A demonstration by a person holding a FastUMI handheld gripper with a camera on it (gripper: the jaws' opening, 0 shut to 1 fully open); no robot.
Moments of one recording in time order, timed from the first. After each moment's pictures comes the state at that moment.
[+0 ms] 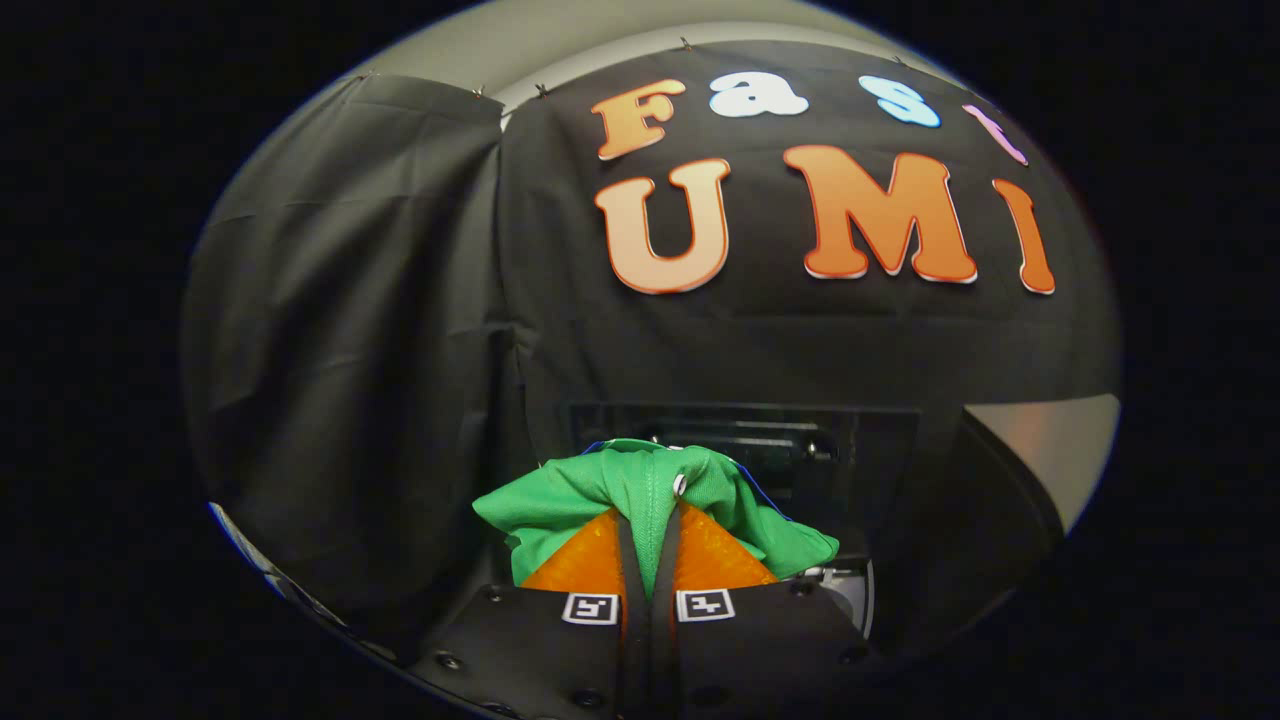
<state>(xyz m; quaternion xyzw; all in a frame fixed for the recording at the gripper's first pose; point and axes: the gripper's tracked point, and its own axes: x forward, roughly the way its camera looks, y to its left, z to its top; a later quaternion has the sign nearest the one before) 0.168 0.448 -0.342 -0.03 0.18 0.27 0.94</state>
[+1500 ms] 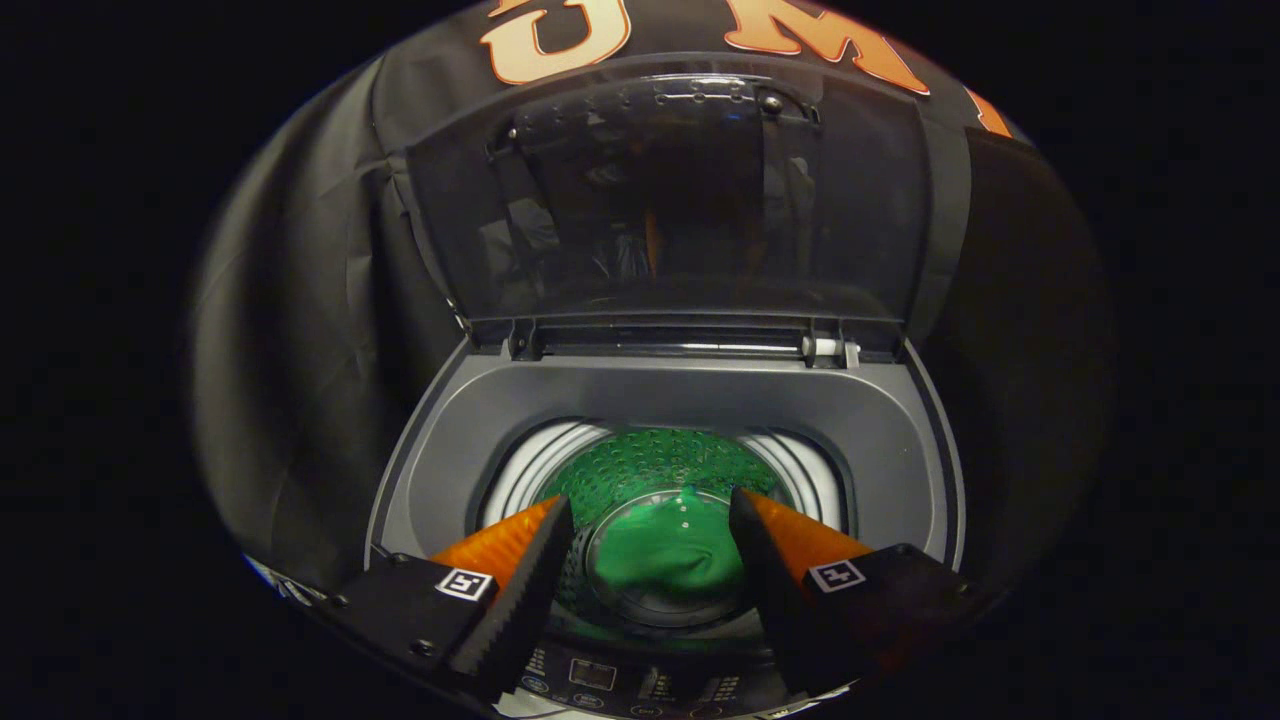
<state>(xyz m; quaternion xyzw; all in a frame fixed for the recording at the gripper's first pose) 0.177 0.423 -0.534 -0.04 0.42 0.18 0.89</state>
